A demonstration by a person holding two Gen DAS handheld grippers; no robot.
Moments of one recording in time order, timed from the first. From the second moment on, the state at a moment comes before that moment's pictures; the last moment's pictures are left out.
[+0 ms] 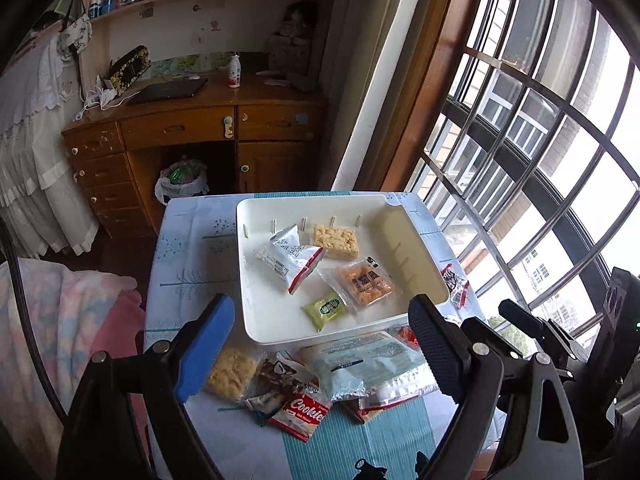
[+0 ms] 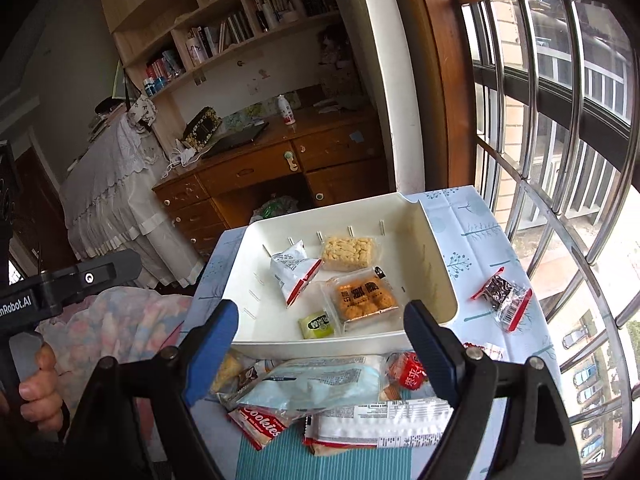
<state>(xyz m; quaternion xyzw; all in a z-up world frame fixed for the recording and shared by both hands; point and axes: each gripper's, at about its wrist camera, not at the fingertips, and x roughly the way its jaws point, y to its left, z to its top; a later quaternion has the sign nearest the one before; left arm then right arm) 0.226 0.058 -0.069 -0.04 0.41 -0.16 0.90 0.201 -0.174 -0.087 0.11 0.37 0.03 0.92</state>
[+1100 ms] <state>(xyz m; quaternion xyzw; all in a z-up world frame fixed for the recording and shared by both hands) 0.181 0.056 -0.118 -0.06 0.53 -0.15 0.83 0.113 -0.167 -0.112 0.07 0.42 -0.02 0.90</state>
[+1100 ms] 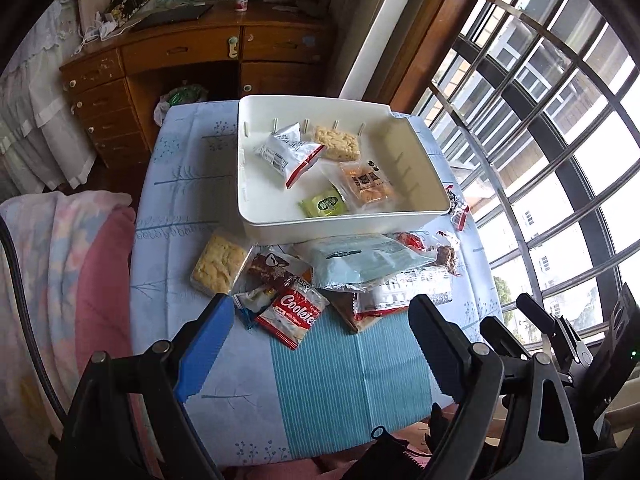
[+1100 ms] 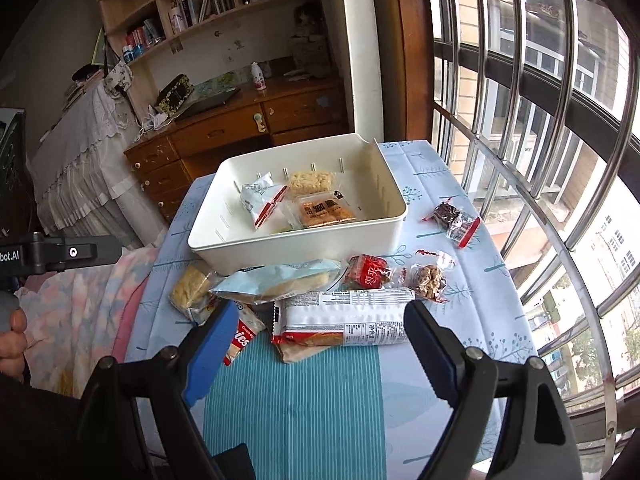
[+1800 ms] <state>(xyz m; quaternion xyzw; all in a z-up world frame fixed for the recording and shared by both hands) 0.203 -0.001 -0.188 -0.20 0.63 0.01 0.75 0.154 -0.210 -0.136 -0.13 0.45 0.16 0.87</state>
